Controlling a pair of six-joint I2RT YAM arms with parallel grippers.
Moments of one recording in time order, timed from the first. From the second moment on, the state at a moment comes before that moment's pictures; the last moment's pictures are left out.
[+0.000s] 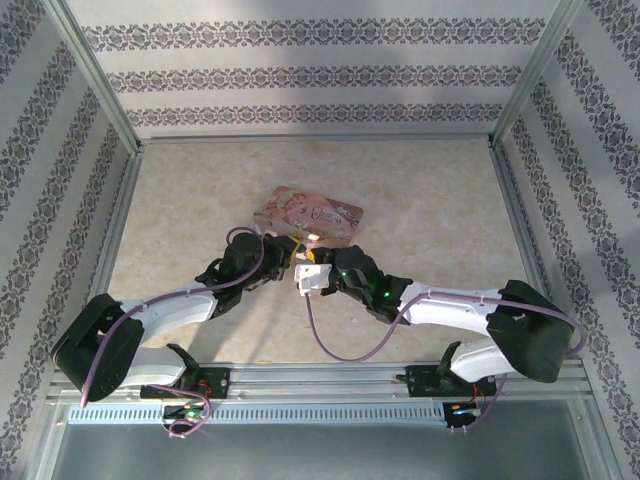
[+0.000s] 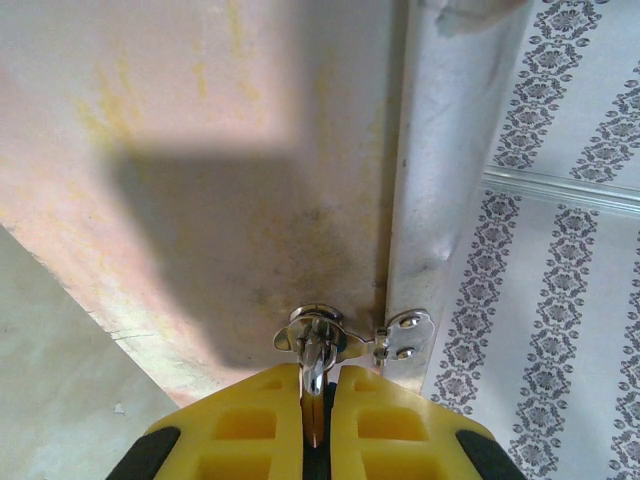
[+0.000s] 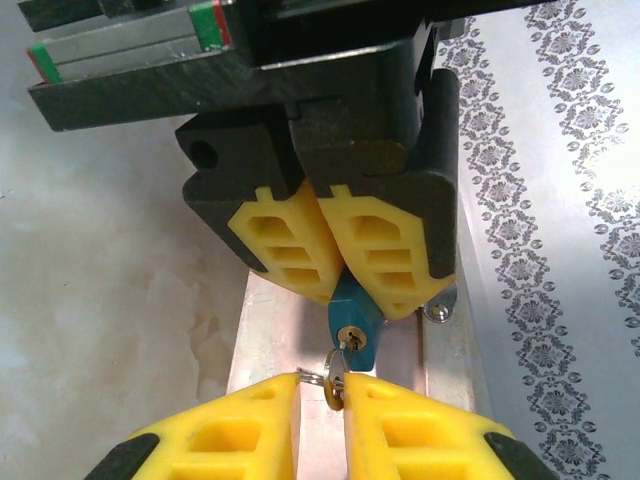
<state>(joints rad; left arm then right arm) -0.62 1.30 0.50 0.41 0.08 -1.62 0.95 1.38 0.61 0.36 0.15 -0.90</state>
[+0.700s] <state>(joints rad) -0.62 1.32 0.50 0.42 0.03 -1.63 0.95 1.46 0.64 0.41 0.20 -0.91</state>
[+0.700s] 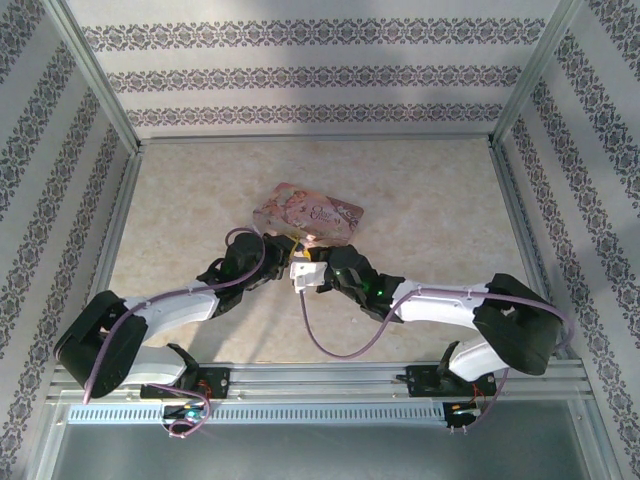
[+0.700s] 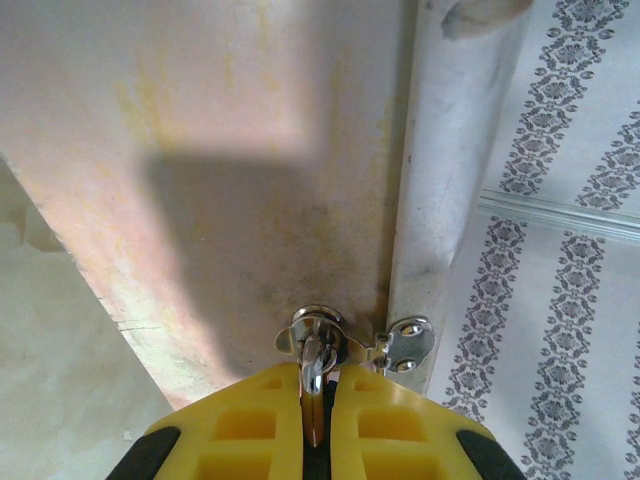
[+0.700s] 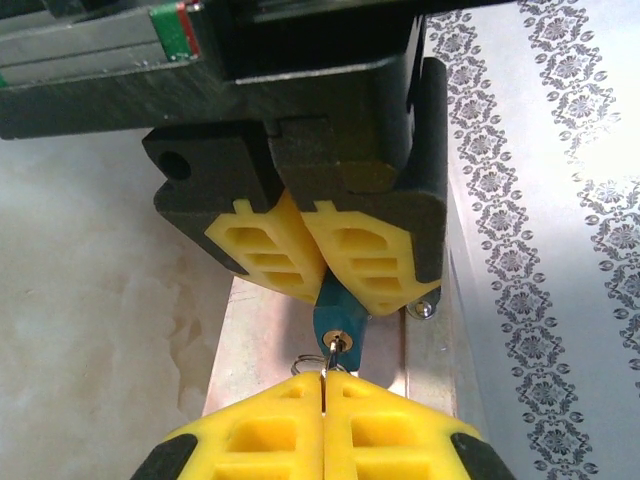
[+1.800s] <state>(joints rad) -0.63 1.48 0.50 0.50 -0.01 -1.63 0.90 1.57 0.63 0.45 0.08 -0.03</state>
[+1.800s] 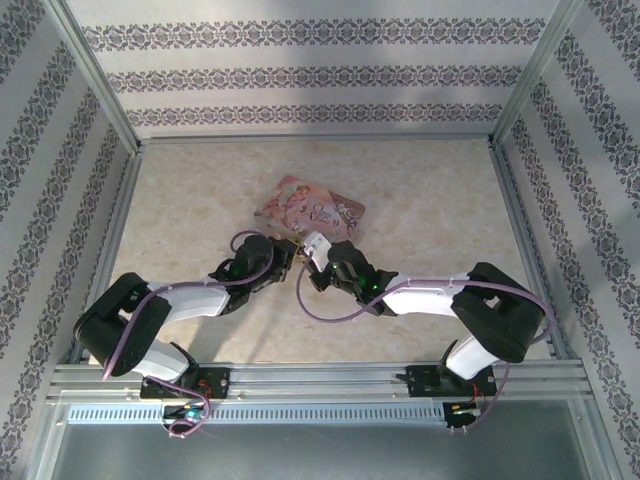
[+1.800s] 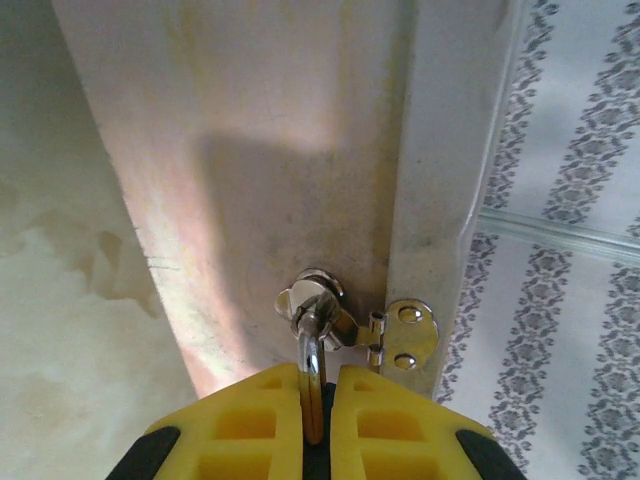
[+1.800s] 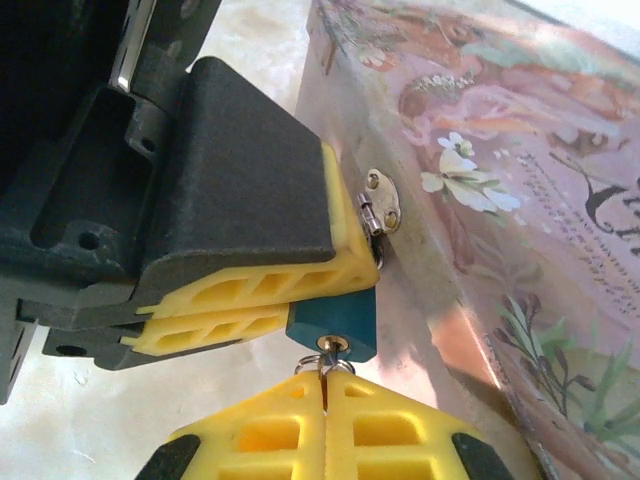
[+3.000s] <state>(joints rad) -0.62 1.23 0.42 0.43 -0.05 -1.41 0.78 1.66 0.46 0.72 -0.03 0.25</state>
